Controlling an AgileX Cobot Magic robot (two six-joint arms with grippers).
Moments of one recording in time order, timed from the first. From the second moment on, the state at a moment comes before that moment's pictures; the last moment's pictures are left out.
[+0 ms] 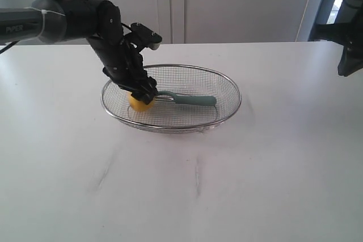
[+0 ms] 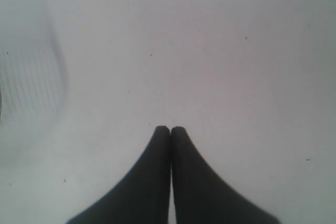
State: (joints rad) left arm -0.50 2.14 -1.77 -0.04 0.84 0.36; right arm -0.05 1.76 -1.50 0.05 1.07 0.14
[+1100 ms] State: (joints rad) left arm -0.50 1.94 -1.77 0.00 1.20 0.30; right arm -0.05 1.76 -1.50 0.05 1.12 0.14
